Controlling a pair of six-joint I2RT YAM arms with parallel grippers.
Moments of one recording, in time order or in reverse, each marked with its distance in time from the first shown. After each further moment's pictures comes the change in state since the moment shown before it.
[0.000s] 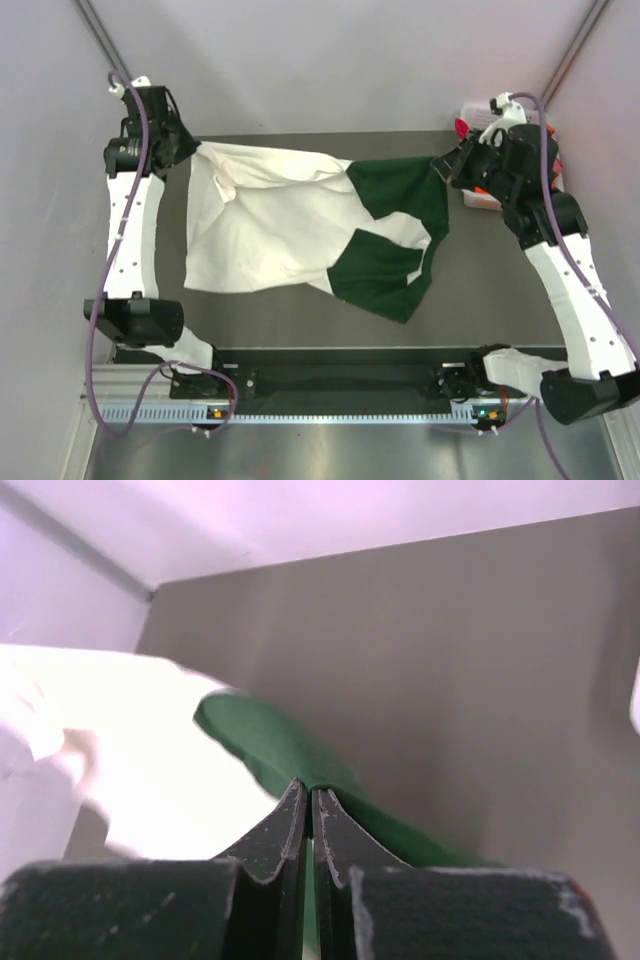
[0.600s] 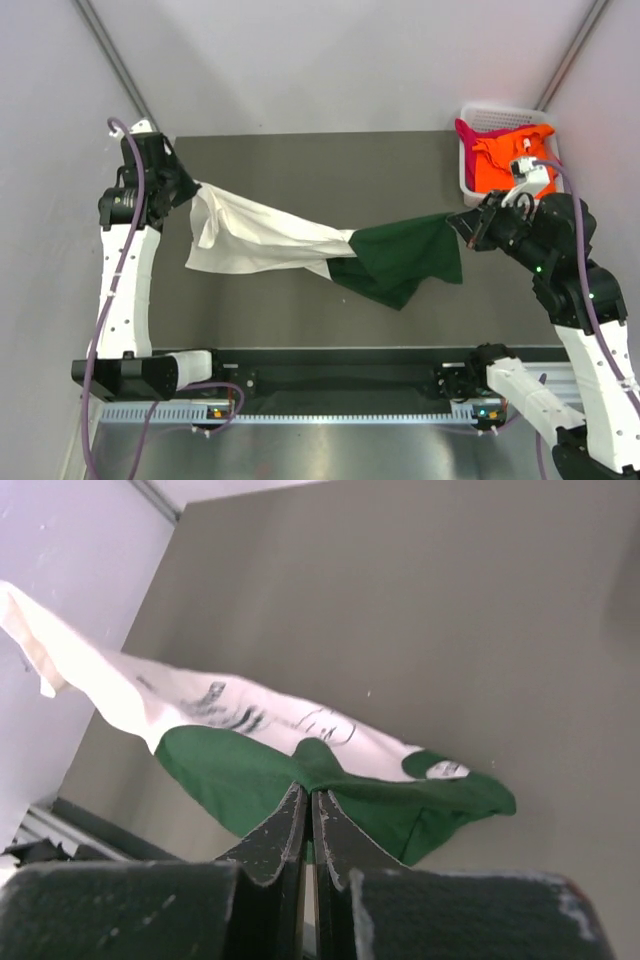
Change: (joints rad) left arm 0.003 -0.353 -0.377 0.012 0.036 0.008; right arm -0.002 -0.409 -0.228 -0.209 -0.095 -0.050
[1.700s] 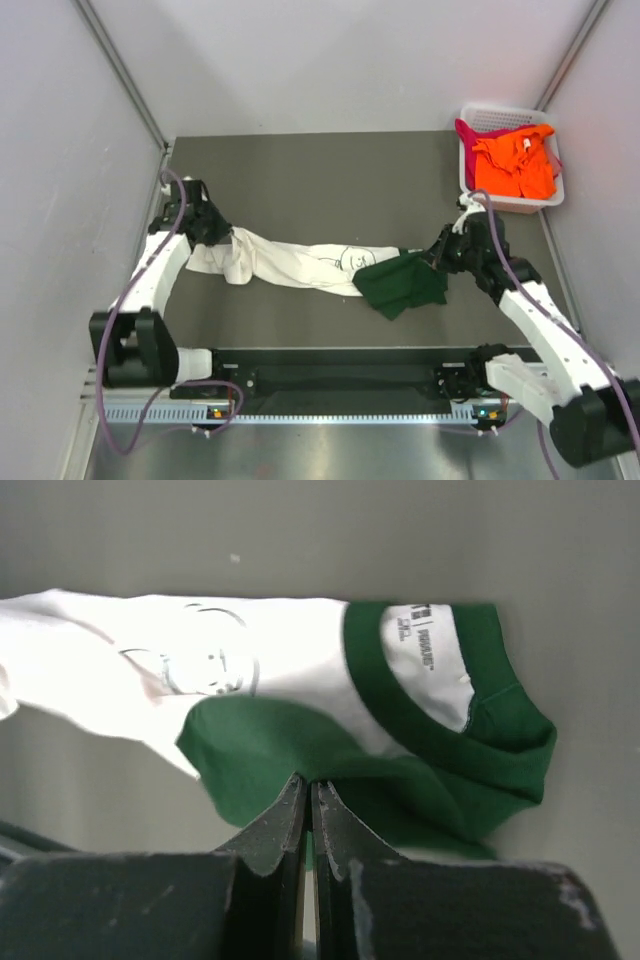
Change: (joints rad) left arm 0.001 0.013 -0.532 0.350 0.186 -0.135; right arm 0.000 0.096 -0.523 0.302 0.049 0.083
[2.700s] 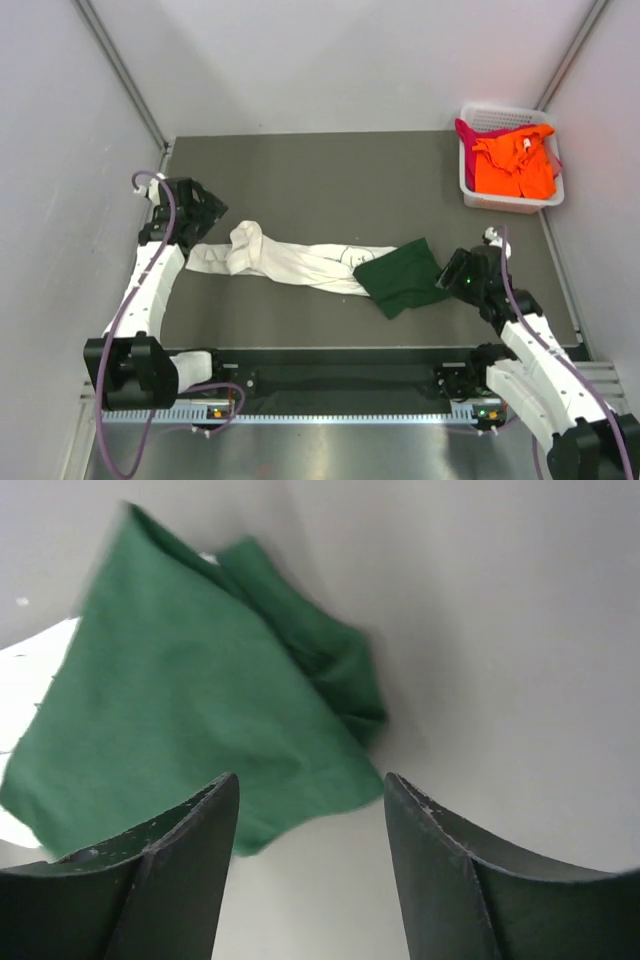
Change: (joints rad) left arm 0.011 -0.047 -0.011 0.056 -0.221 -0.143; right arm -0.051 -0.124 -0.241 -0.023 0.273 0.163
